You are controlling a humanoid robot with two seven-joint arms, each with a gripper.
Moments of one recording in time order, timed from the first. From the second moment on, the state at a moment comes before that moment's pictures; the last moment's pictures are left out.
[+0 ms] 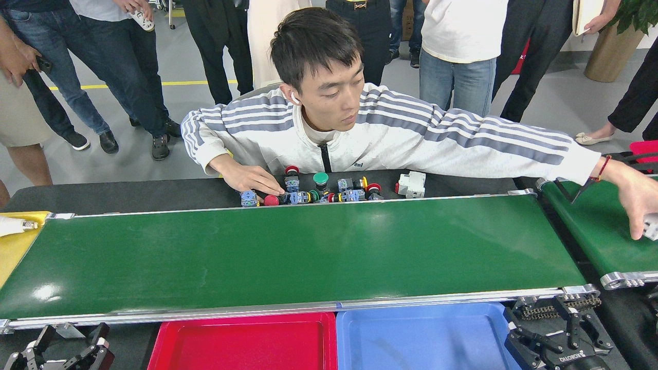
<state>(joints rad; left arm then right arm) 0.23 0.21 0.45 -1.47 -1.37 -0.45 0.13 0.21 -0.12 -0.28 -1.65 1.30 -0.43 0.05</state>
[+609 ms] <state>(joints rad) 0.22 0.21 0.46 -1.47 -1.36 -0.45 0.13 0.20 -0.11 -0.29 -1.65 1.26 -0.38 0.05</state>
